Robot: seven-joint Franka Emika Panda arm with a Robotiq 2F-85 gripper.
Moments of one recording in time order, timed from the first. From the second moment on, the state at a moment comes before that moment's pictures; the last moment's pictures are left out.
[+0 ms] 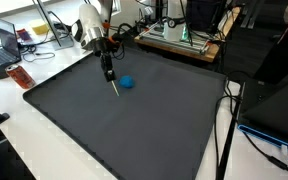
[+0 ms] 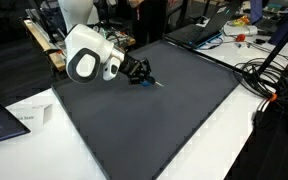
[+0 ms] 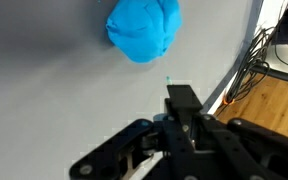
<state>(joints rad) -0.30 0.93 -0.21 -1.66 -1.77 4.20 2.02</state>
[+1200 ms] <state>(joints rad) -0.16 0.60 -0.28 -1.97 -1.77 3.87 1.92</state>
